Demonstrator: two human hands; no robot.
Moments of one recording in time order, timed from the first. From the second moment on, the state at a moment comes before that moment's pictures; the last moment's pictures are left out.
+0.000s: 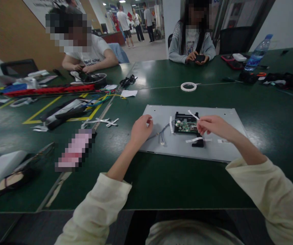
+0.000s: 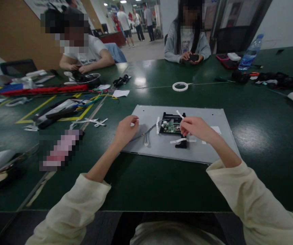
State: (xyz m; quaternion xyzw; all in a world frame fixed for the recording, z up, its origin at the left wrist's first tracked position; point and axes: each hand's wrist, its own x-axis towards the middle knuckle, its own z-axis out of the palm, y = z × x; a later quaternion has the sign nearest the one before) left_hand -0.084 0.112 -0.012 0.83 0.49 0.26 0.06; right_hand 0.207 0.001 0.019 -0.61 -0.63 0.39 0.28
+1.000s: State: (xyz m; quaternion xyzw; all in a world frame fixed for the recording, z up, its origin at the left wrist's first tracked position) left_hand -0.084 0.109 -0.013 0.83 0.50 0.24 0.03; right_hand 0.233 -0.009 -0.049 -0.62 -0.78 0.00 0.08
